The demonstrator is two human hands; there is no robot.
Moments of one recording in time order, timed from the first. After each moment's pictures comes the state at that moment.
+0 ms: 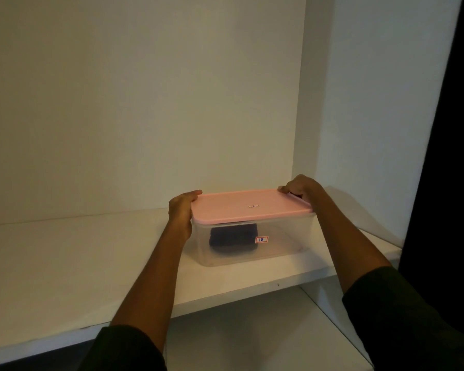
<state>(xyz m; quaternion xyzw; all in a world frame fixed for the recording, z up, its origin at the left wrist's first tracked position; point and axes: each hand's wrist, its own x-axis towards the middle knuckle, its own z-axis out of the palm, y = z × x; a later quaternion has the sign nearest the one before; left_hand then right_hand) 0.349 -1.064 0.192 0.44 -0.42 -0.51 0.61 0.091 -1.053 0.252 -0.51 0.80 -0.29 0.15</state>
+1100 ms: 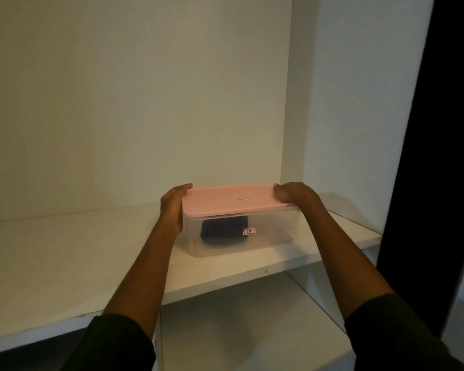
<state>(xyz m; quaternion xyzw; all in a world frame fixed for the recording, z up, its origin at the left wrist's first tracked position) 0.351 -1.049 0.196 0.43 -0.42 -0.52 0.60 0.113 -1.009 0.235 -0.48 0.85 -0.18 0.09</state>
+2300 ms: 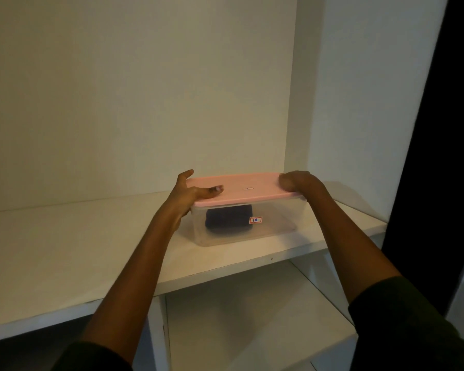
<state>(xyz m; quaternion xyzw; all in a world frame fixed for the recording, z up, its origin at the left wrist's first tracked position) 0.354 -1.006 0.209 0.50 -0.61 -0.42 0.45 0.116 -1.010 0.232 -0.50 0.84 -0.16 0.10</state>
